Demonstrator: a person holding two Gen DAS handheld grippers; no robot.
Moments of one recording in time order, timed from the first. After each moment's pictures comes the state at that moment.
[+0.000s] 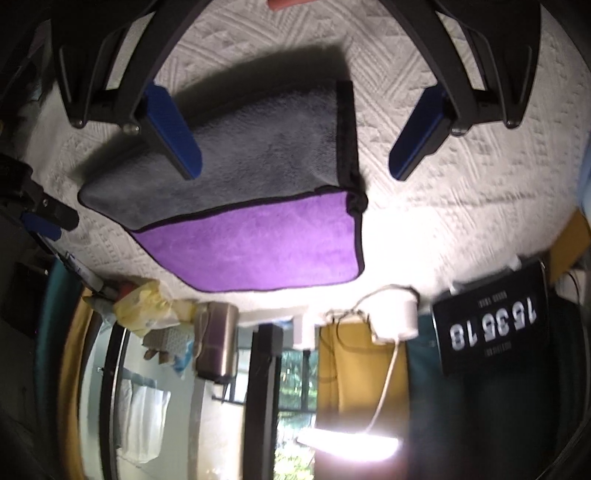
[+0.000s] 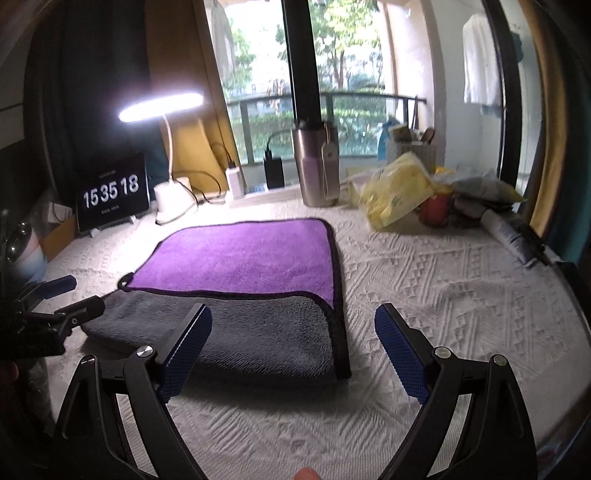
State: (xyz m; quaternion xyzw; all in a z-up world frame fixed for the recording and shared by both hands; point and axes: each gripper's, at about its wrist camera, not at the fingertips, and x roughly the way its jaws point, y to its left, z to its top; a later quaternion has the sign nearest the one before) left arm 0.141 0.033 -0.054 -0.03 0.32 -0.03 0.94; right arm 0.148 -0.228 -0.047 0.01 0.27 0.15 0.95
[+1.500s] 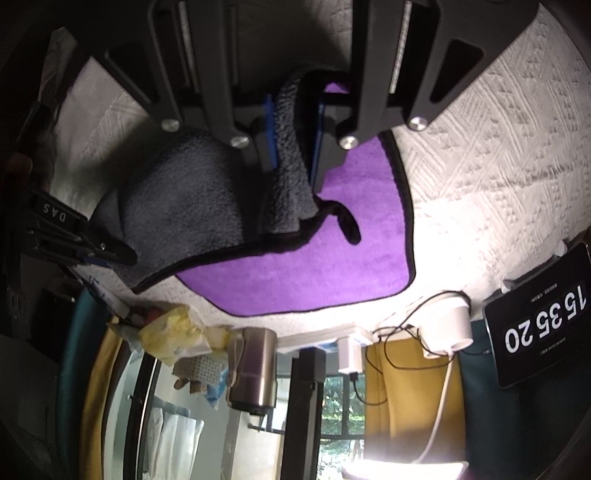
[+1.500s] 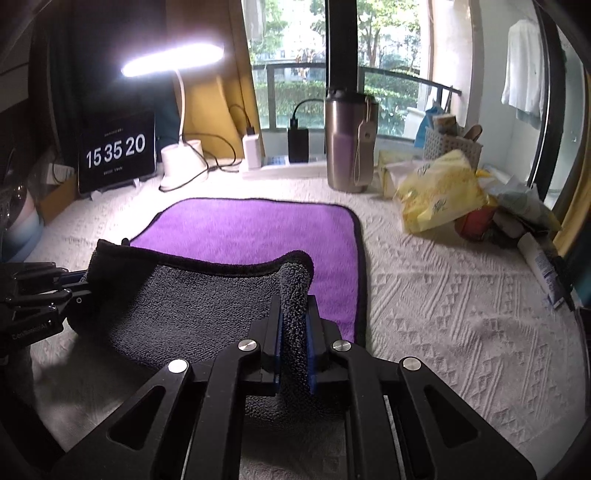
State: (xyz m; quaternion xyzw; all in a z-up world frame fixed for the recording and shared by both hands) left arm 0.171 0.015 -0.053 -0.01 0.37 -0.11 0.92; right arm 0.198 -0.201 -0.047 -0.05 0.31 0.18 0.93
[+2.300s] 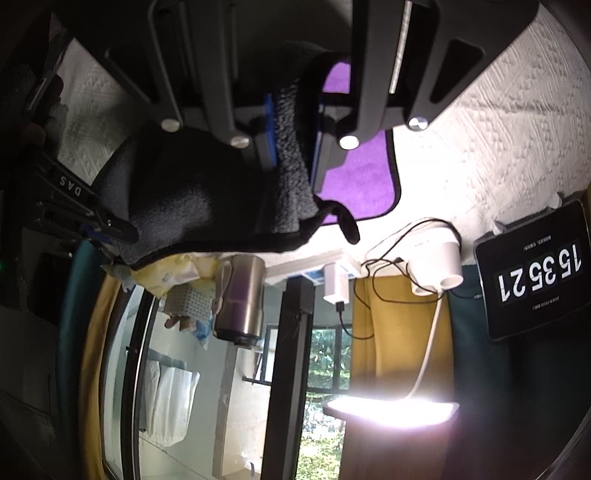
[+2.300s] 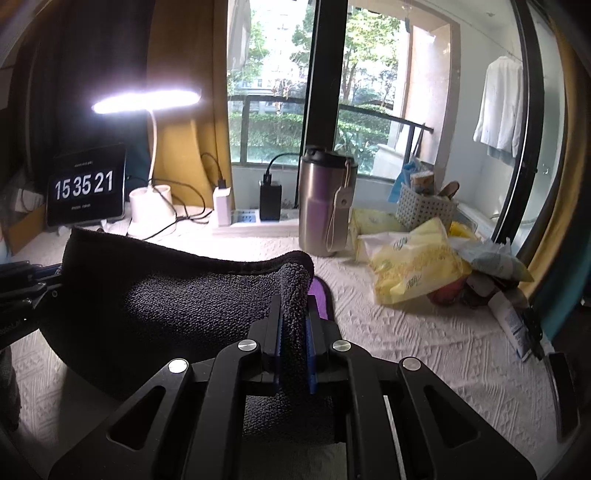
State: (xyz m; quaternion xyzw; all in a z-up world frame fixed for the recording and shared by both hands) left arm 0.207 0.032 -0.013 -0.03 0.28 -0.10 0.96; right arm 0.229 -0.180 -0.009 -0.07 0.24 0.12 0.96
